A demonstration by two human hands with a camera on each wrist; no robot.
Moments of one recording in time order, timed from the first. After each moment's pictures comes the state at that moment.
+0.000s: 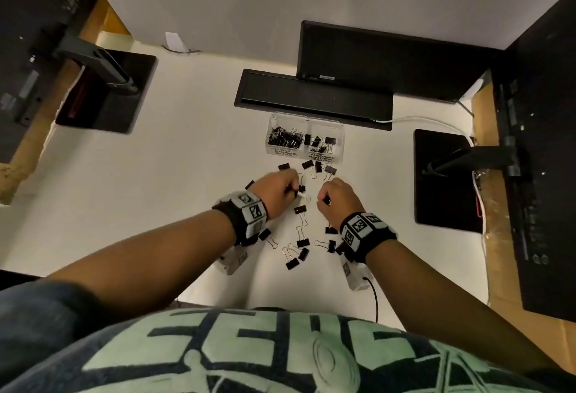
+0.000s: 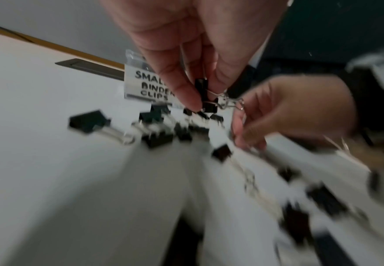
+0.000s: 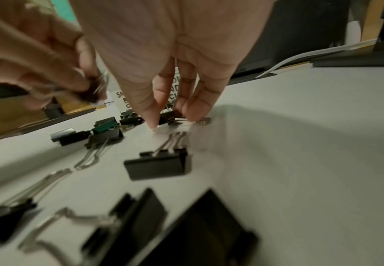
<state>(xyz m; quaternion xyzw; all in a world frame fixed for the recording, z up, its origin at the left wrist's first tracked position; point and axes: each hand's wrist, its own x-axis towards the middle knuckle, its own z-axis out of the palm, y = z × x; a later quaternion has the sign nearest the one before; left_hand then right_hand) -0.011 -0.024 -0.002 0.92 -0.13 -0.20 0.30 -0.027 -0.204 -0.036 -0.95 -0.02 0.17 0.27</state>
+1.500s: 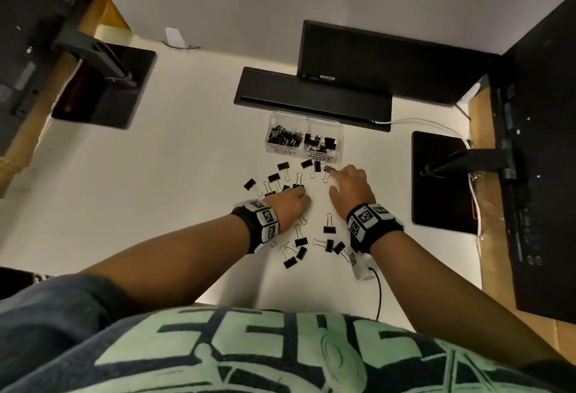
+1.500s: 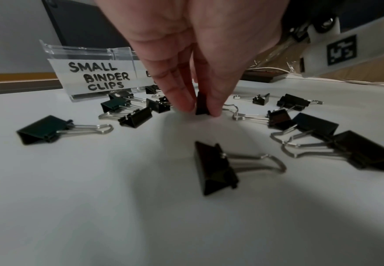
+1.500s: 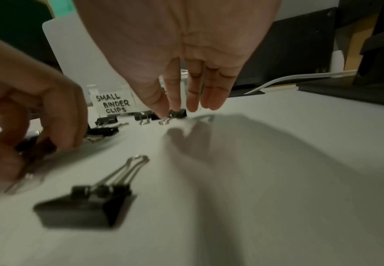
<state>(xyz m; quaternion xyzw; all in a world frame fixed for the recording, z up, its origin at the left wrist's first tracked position) -0.025 -0.041 -0.043 0.91 -0.32 -0.24 0.07 -0.010 -0.220 -0.032 -0.97 0.01 0.16 0.17</state>
